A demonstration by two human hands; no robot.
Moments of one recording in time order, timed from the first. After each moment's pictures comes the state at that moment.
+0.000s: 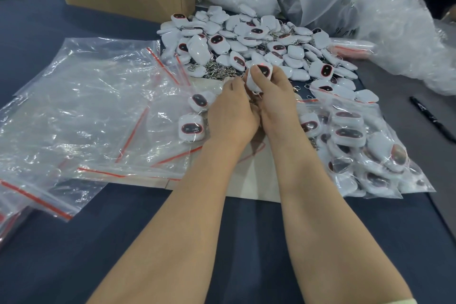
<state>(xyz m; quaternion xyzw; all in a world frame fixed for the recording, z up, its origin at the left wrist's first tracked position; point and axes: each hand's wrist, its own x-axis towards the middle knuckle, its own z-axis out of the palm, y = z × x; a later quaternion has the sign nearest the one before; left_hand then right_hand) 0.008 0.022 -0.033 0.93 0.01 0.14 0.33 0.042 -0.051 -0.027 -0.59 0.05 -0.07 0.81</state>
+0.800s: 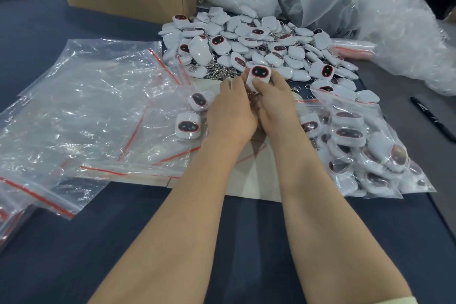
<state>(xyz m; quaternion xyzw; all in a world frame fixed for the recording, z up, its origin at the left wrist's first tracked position) 0.008 0.025 -0.029 0.94 0.01 0.11 0.32 0.043 -0.048 -0.026 -0.55 0.06 -0.04 0.83</state>
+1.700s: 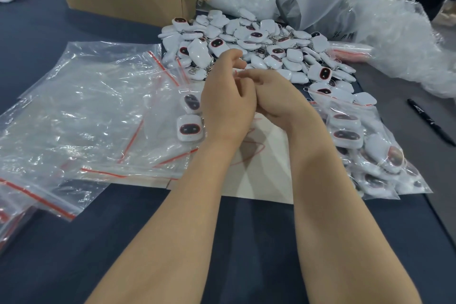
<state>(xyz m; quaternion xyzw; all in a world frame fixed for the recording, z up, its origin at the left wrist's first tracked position) 0.000 0.026 -0.013 0.76 0.00 0.33 0.57 0.027 -0.057 0.011 -0.80 -0.09 0.10 0.59</state>
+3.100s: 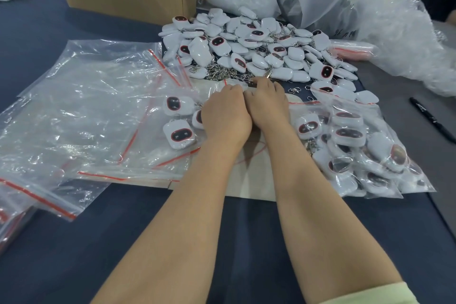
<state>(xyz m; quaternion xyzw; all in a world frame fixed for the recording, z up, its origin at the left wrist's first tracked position) 0.015 0.028 -0.042 0.96 0.03 0.18 0.23 0.051 -0.054 -0.037 -0.97 0.02 -0.06 0.22</state>
